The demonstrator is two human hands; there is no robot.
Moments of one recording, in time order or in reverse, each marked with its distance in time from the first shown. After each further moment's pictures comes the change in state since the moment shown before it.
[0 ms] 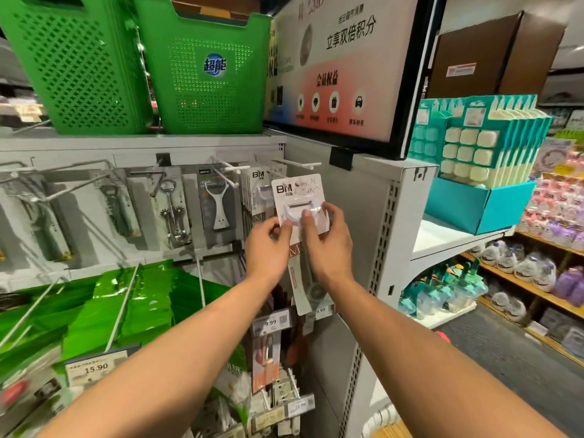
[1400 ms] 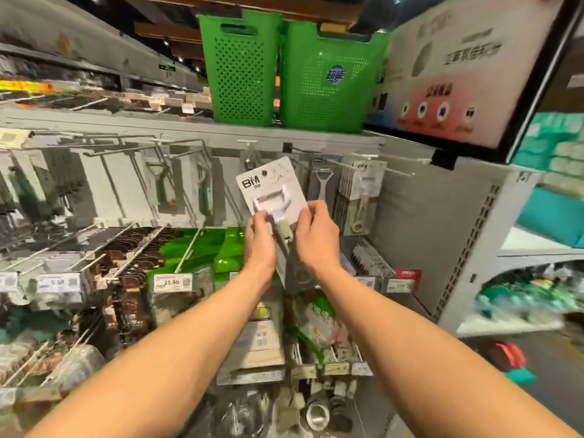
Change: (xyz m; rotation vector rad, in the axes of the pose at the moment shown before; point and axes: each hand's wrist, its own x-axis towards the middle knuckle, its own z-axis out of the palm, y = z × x) left_hand -0.106 0.022 -0.224 -0.339 0.391 -0.355; right_hand -0.176 -0.143 0.104 -0.060 -0.328 -0.144
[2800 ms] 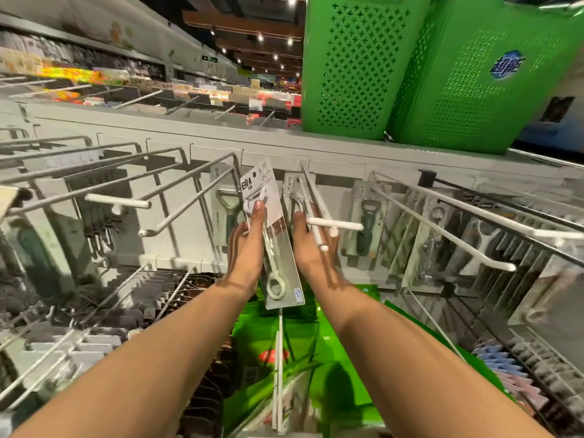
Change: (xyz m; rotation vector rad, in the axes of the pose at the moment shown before) left_hand 0.364 -0.014 -0.177 -0.005 -0.076 0.035; right_hand 0.195 -0.038 0.379 0.123 0.036 0.105
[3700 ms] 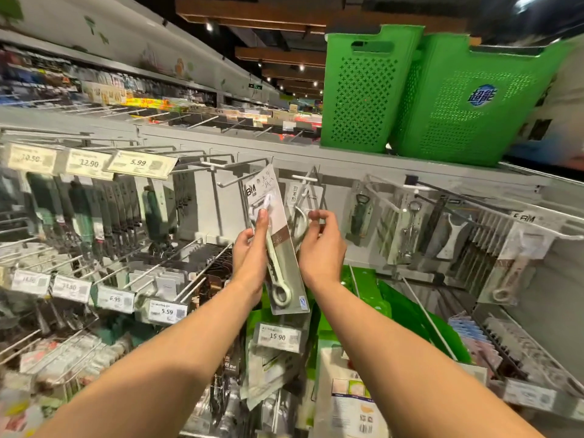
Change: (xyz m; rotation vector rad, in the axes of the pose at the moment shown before) left_hand -0.181 0.040 -0.015 -0.118 0.211 0.004; right_hand -0.147 -0.062 -0.126 0.135 -0.067 -0.100
